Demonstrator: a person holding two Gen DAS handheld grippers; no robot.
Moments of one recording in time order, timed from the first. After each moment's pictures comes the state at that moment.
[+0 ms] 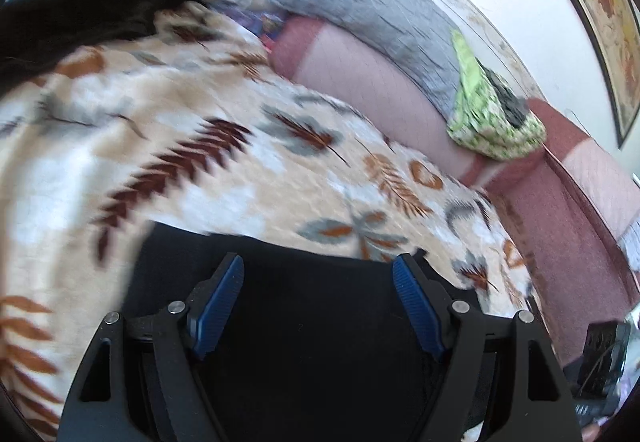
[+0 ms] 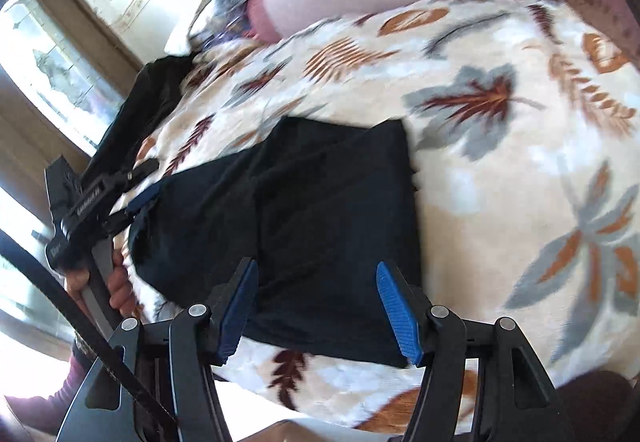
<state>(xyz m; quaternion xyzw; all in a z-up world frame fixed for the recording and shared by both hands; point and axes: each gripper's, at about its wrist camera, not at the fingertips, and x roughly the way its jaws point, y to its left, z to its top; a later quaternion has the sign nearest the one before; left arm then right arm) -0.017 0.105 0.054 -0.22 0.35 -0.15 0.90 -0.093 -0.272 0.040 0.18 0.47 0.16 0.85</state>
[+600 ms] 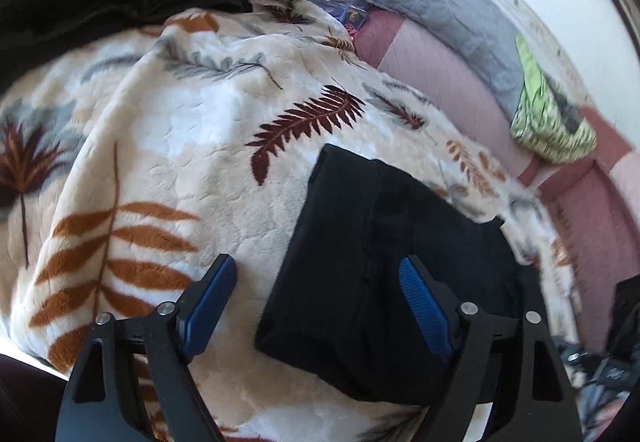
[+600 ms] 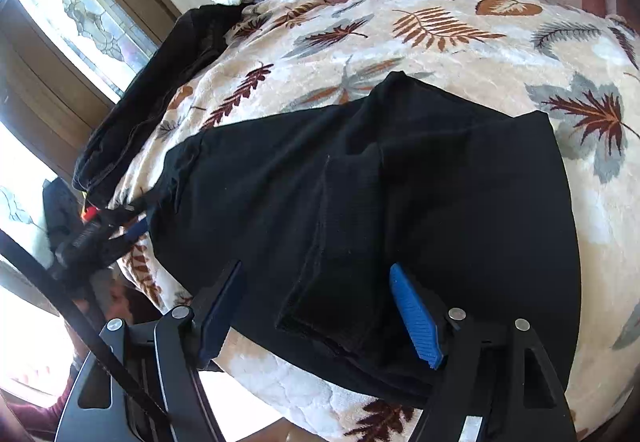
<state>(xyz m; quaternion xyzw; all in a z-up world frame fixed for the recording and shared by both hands) -0.061 0.155 0.016 -0.19 0.40 -0.05 0.90 -0.063 -0.184 0.024 0.14 0.49 0.23 0.83</state>
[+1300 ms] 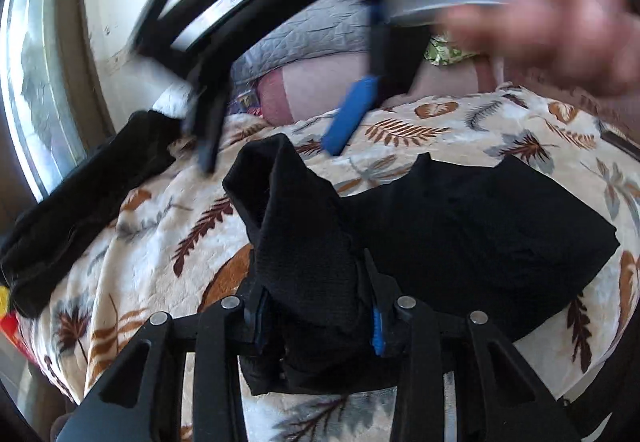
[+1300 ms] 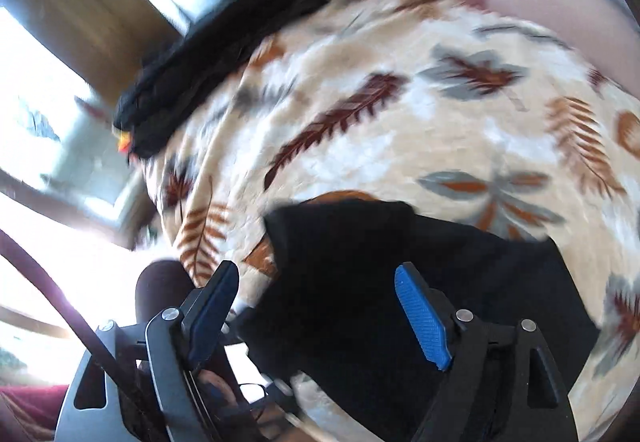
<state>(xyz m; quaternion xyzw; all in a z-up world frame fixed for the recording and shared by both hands) -0.125 0.006 0.042 0.14 0.25 -0.07 0.96 0.039 -0.041 0.110 -0.02 0.56 0.36 0.75</state>
